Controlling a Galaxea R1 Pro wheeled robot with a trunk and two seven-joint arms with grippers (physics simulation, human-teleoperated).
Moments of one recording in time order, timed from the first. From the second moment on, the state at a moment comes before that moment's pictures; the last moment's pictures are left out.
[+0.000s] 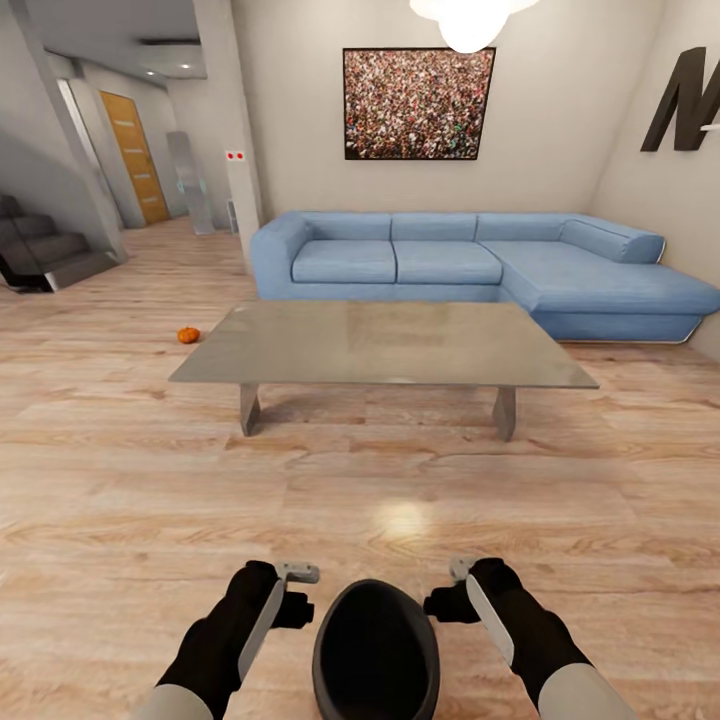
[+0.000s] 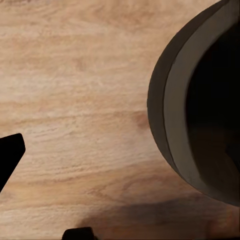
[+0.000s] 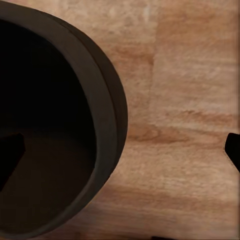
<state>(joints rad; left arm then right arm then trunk) -0.47 -0.13 -0.14 -0.90 0.09 0.94 0.15 -0.53 0.01 0.19 -0.78 -0.23 0.86 -0.05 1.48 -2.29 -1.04</state>
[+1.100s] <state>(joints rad) -0.47 -0.14 -0.26 -0.83 0.19 0.84 0.14 -0.53 0.01 0.20 -0.73 -0.23 0.75 -0.03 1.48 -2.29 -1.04</state>
